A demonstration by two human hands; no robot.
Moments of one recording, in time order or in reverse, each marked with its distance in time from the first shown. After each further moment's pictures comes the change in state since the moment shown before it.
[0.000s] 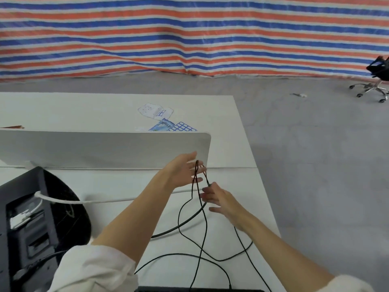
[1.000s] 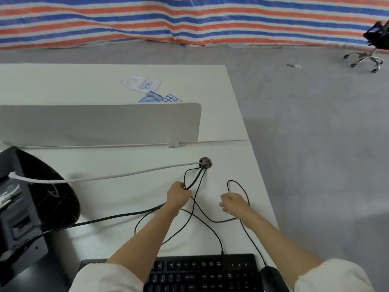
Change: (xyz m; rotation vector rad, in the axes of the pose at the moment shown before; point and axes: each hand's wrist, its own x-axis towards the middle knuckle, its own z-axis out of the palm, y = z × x) left_hand 0.018 -0.153 -0.029 0.689 0.431 -0.050; right_hand -0.011 0.094 -0.039 -0.328 0.190 0.260
